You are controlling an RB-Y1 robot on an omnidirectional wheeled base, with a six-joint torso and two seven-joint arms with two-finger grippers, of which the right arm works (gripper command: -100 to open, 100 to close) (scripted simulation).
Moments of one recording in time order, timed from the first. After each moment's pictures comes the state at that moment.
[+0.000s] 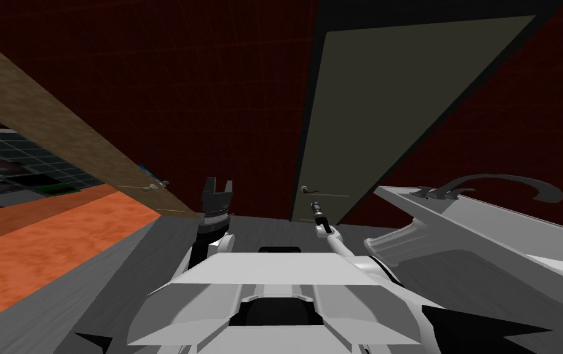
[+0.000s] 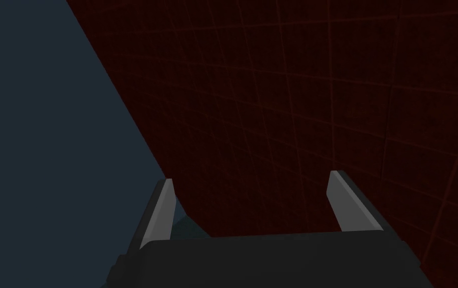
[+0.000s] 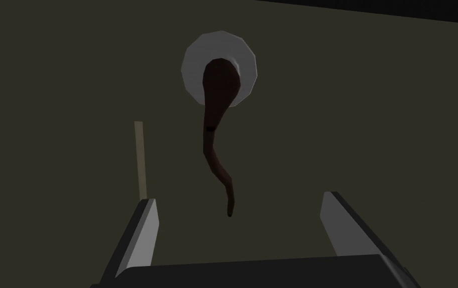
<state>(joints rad) -0.25 -0.26 -0.03 -0.60 -0.08 -0.70 -0.09</state>
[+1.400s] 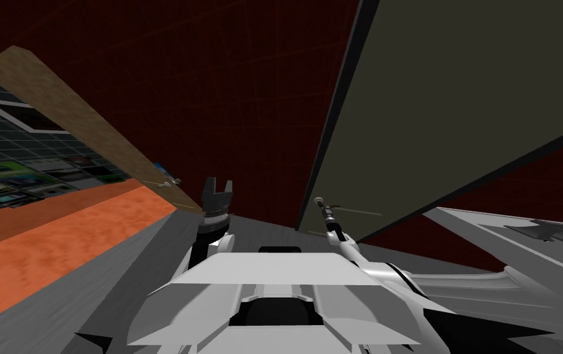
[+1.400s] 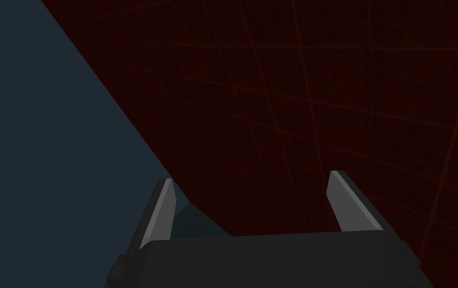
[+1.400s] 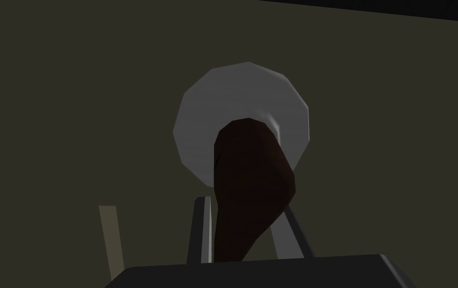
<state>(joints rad) -0.20 -0.38 -0.08 -0.53 -0.12 -0.78 -0.18</state>
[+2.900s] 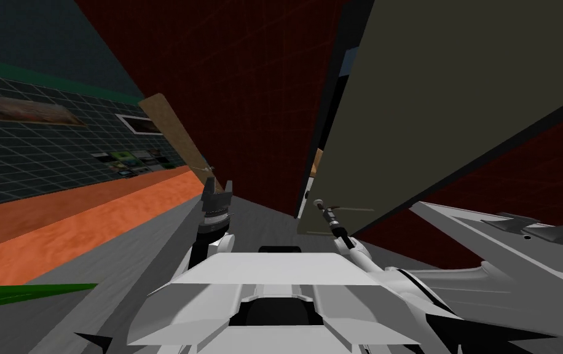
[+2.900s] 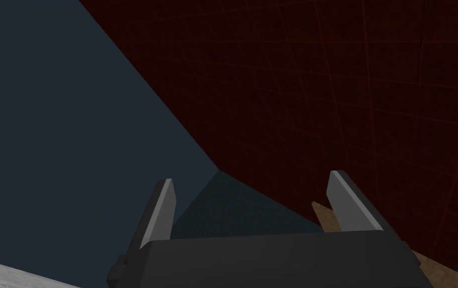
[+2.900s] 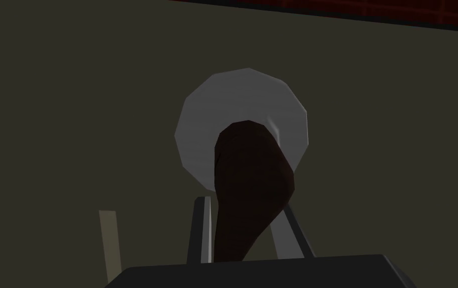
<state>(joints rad) -0.13 -0.47 0.06 -0.55 -0.05 -0.89 -0.35</state>
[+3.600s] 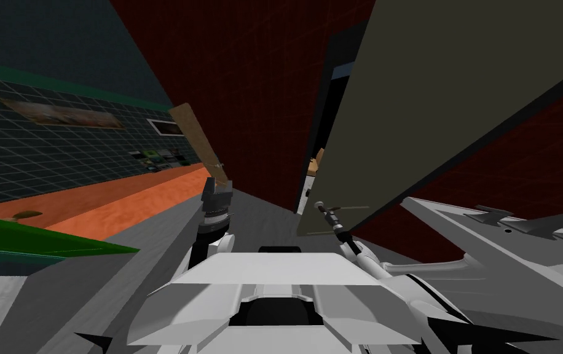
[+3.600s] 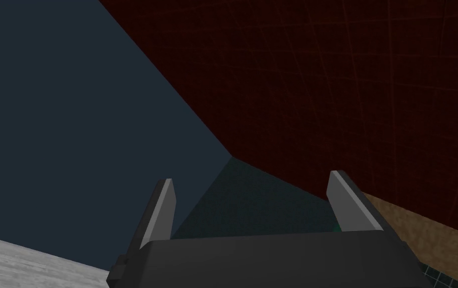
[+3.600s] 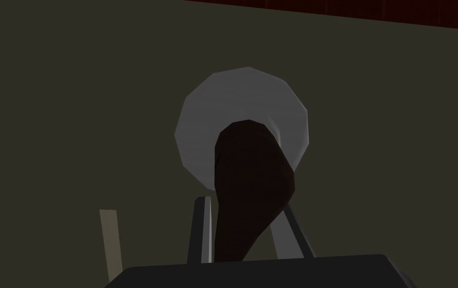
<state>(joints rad) -0.09 -0.52 0.12 -0.54 -0.02 -0.98 -0.42</state>
